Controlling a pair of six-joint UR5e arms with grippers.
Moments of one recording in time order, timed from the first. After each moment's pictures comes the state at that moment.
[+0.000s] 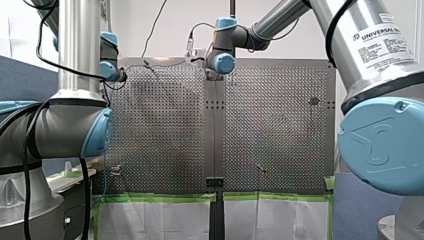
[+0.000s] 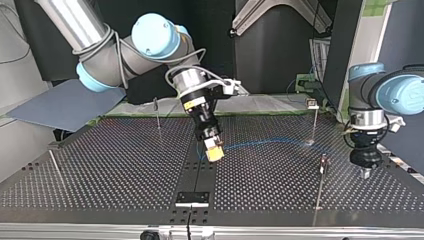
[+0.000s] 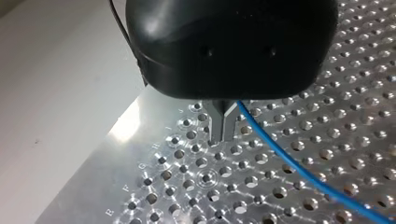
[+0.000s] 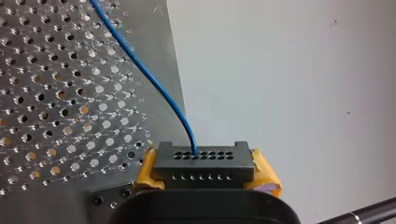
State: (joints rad) left arm 0.27 -1.63 -1.76 -2.76 -1.45 -2.08; right arm 2.38 -1.17 1.31 -0.49 1.58 1.62
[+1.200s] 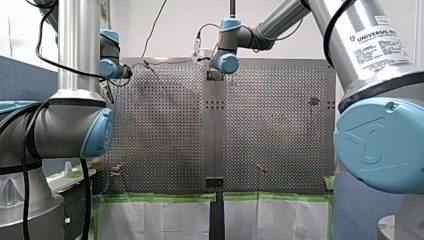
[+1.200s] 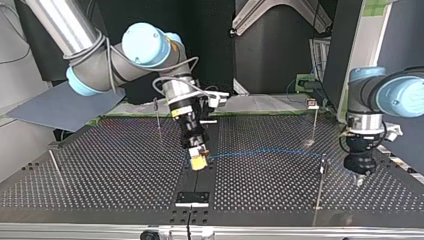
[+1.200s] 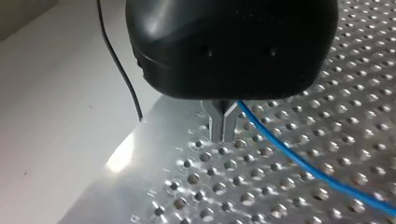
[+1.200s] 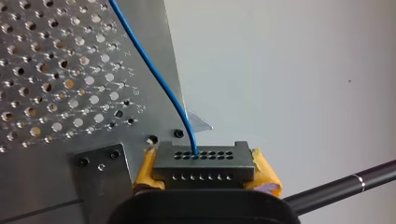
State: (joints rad) left arm 0.26 -1.63 -1.72 -2.74 -1.37 -2.08; right arm 2.34 -1.17 1.30 -0.49 1.61 1.66
